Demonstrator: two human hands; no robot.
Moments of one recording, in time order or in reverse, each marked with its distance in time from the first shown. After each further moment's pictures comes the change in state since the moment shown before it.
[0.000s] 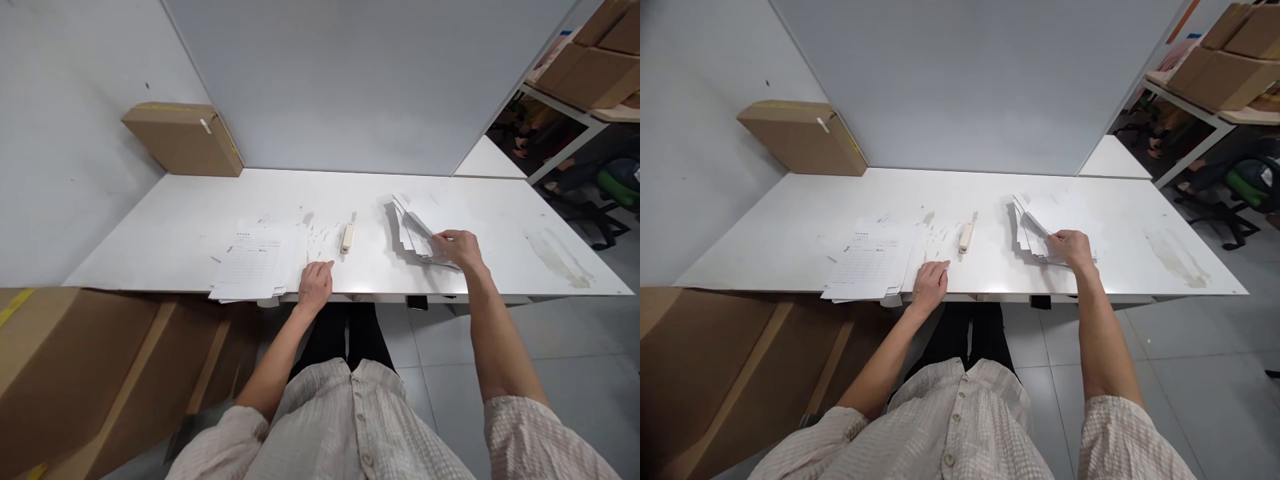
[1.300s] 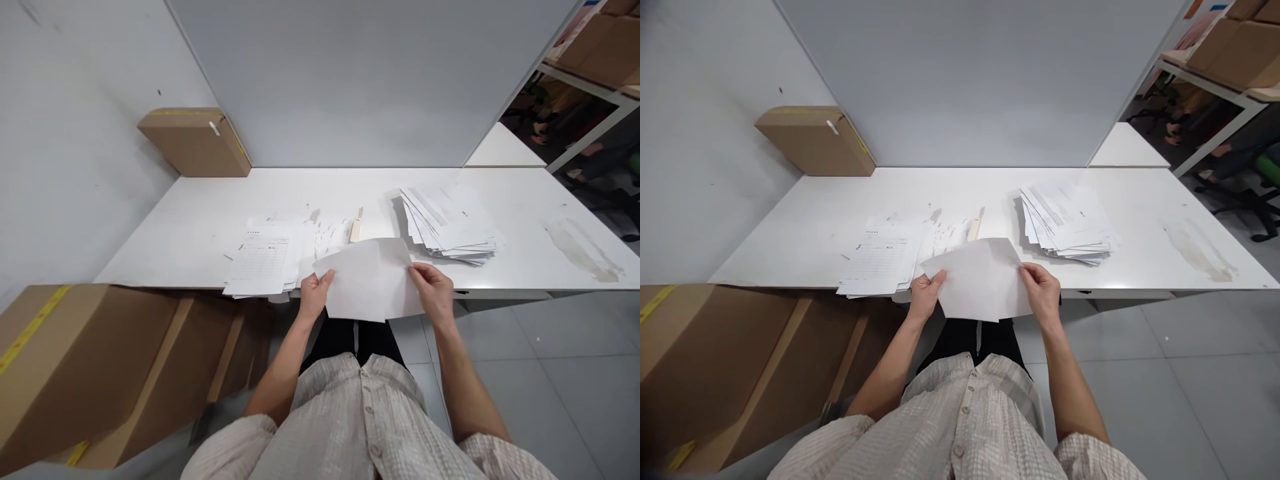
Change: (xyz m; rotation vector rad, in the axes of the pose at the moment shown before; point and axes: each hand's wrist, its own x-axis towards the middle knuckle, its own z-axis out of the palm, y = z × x) left_hand -0.013 0.020 -0.032 -1.117 0.030 -0.811; right_hand -0.135 -0.045 0.064 0.832 0.074 0.071
